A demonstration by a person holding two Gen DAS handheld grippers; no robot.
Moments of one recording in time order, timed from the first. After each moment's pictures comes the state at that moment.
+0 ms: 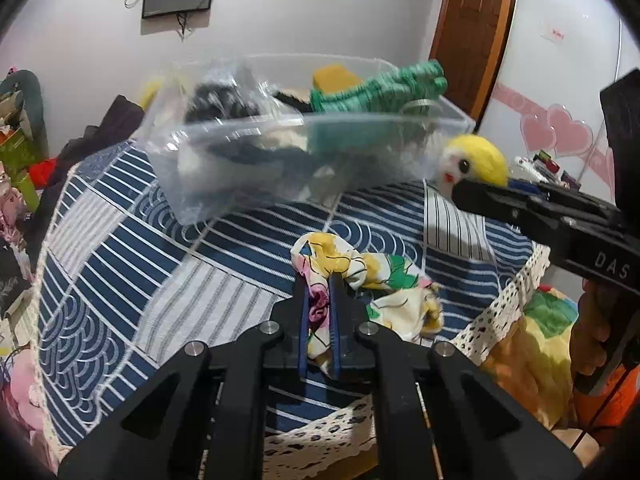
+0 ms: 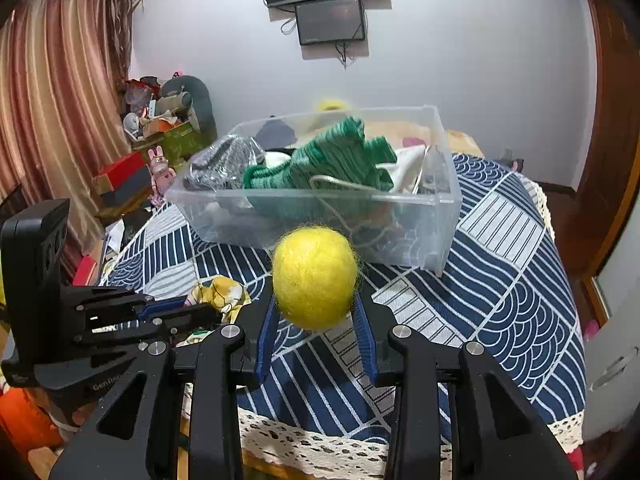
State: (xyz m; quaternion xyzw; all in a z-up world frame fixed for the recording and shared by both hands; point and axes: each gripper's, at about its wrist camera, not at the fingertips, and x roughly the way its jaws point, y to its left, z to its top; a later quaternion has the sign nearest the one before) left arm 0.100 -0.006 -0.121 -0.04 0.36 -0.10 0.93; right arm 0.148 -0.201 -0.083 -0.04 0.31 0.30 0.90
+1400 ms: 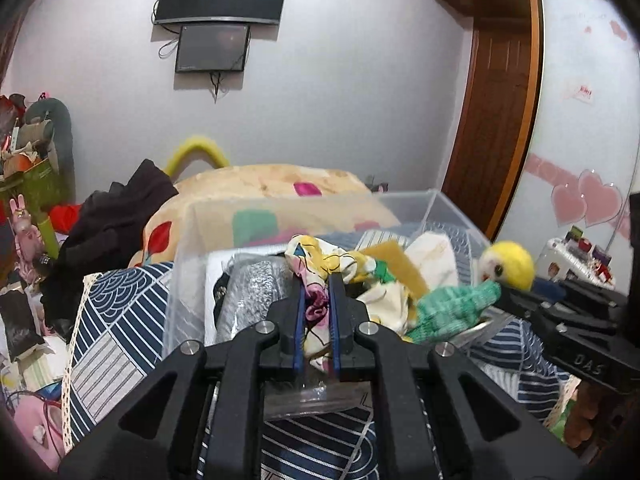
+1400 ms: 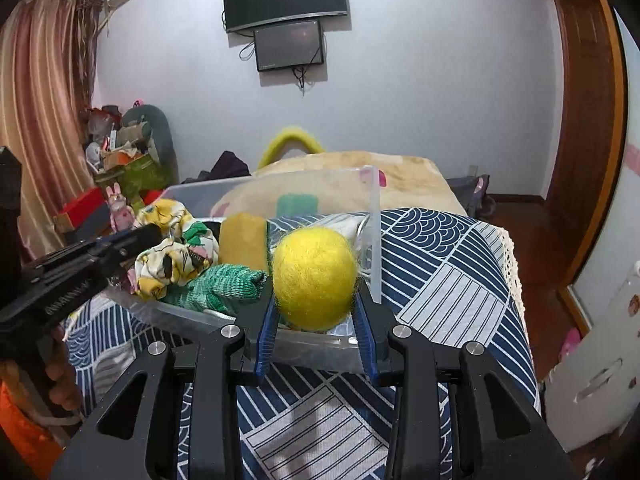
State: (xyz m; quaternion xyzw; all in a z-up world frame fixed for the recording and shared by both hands) left arm 0.189 0.014 -0.056 -0.06 0.25 -0.04 0.97; right arm 0.207 -0.202 -0.052 -0.03 0.28 0.23 0.93
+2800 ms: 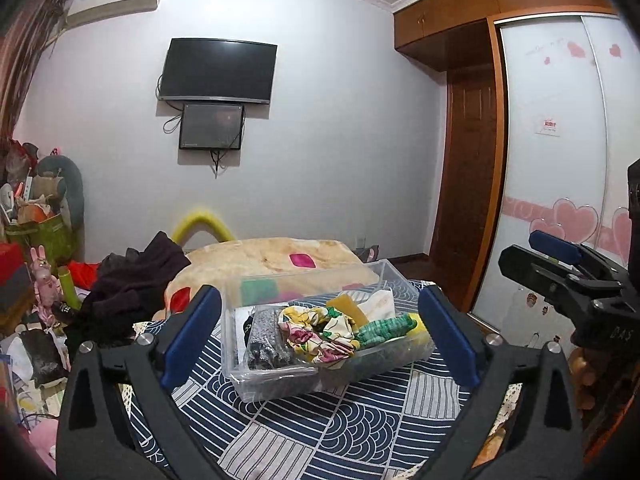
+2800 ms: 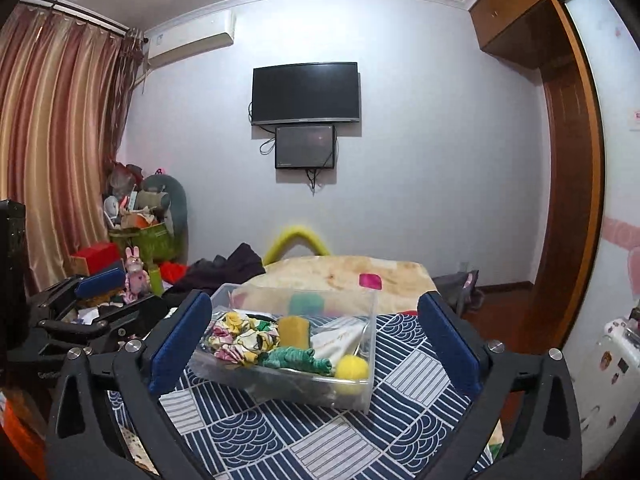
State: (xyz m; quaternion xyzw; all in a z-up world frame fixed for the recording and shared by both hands) left arm 0.068 0.006 0.014 -0.04 0.12 -0.04 0.99; right arm 0.118 -0.216 0.022 -0.02 0.10 0.24 0.97
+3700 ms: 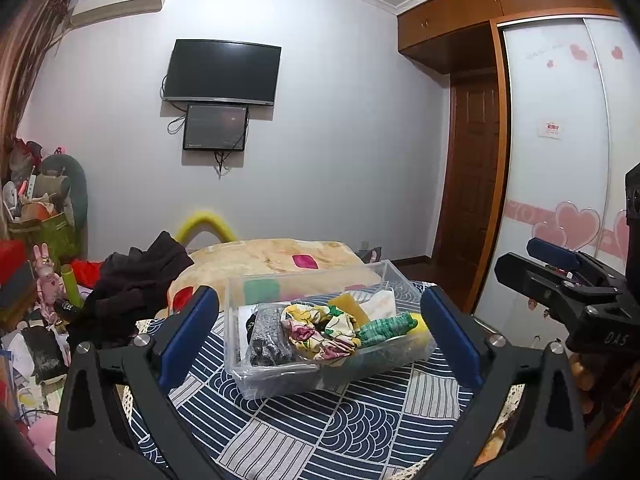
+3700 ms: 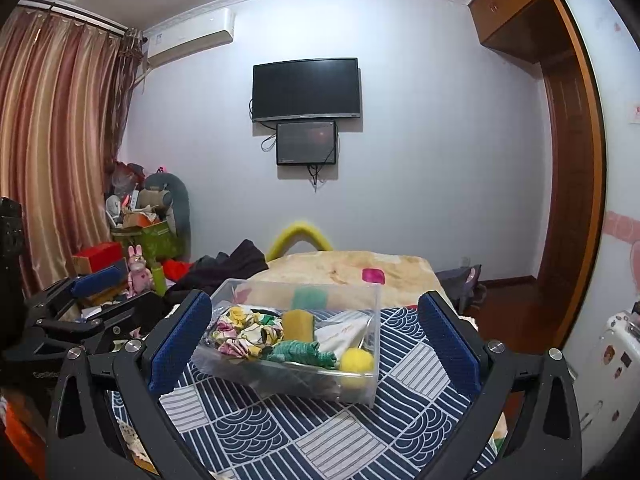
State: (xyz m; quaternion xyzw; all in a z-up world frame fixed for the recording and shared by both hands) left arm 0.061 0.008 0.012 -0.04 0.11 -0.03 0.99; right arm 0.118 -0.219 0.014 -0.02 0.11 0.24 0.96
